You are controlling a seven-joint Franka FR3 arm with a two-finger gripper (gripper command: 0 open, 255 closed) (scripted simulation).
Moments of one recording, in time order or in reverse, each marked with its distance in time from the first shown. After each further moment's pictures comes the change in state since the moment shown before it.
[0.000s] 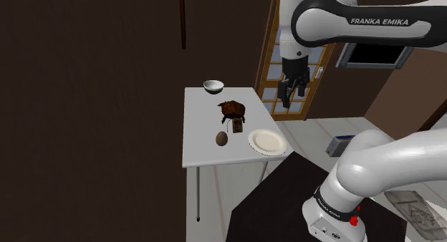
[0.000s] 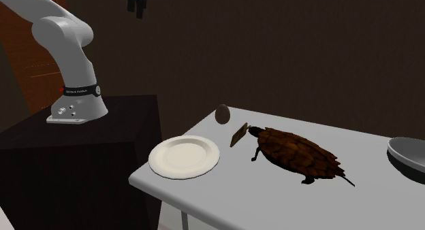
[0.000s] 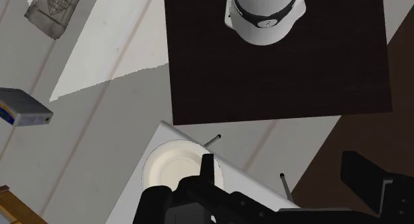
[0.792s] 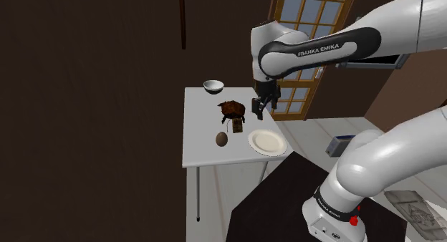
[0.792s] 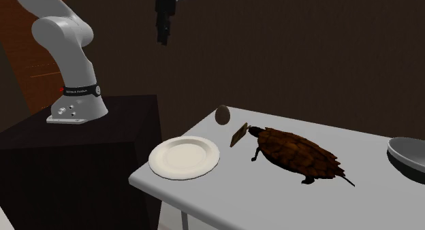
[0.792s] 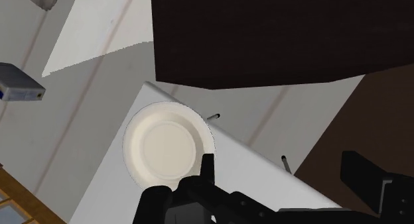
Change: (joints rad) arm -0.003 0.263 0.008 -0.076 -0.032 0.378 0.040
